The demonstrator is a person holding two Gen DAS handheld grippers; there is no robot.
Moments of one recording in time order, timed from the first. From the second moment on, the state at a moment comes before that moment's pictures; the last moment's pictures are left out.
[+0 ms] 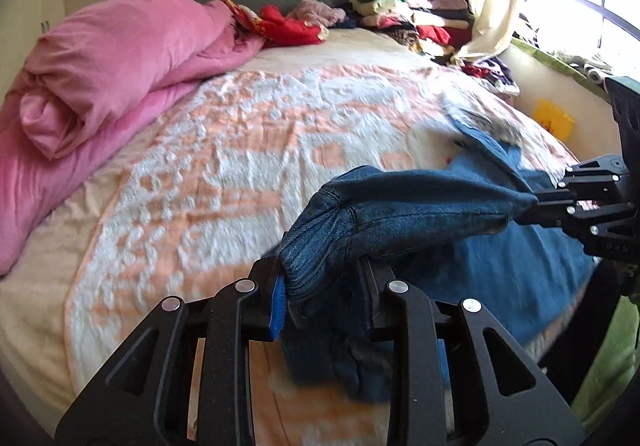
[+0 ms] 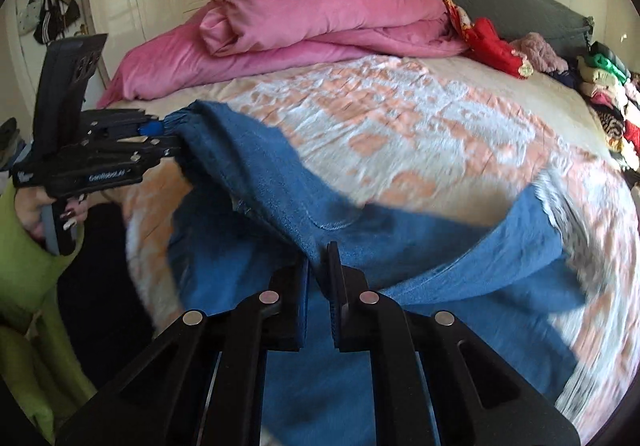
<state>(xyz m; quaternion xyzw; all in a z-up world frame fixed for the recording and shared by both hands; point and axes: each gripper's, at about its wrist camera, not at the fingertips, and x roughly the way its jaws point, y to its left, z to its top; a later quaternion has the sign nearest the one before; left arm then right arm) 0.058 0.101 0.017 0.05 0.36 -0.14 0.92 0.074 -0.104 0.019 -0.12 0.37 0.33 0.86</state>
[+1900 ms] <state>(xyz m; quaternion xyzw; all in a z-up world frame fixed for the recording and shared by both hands) 0.037 0.072 -0.030 0.09 0.44 -0.13 0.88 0.024 -0.108 -0.046 -0.02 0.48 0.31 0.82</state>
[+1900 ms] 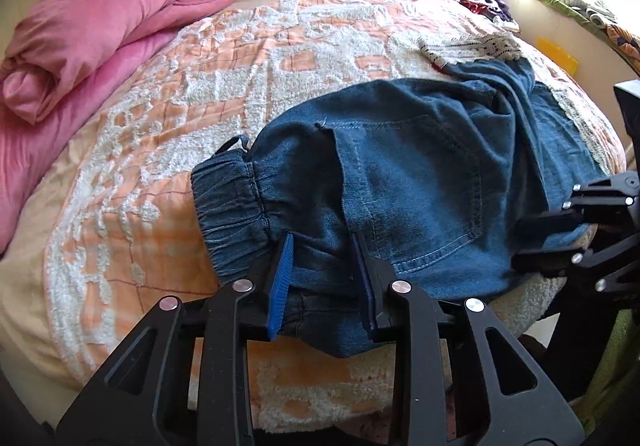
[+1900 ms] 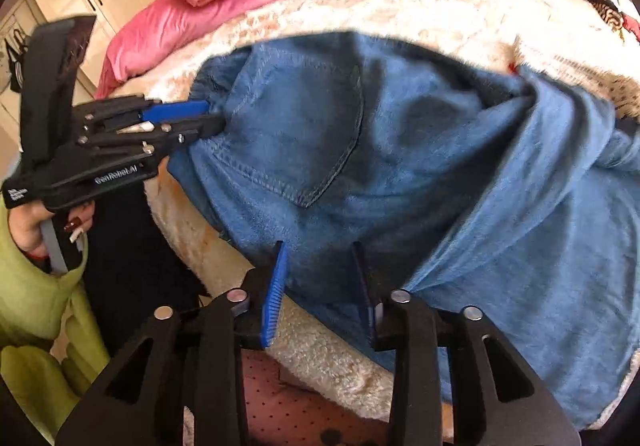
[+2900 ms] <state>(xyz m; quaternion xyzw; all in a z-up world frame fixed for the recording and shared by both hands) 0.044 -0.077 -0.020 0.07 0.45 -0.32 0.83 0.203 -0.192 -0.002 -0.03 0.46 0.16 0.87</state>
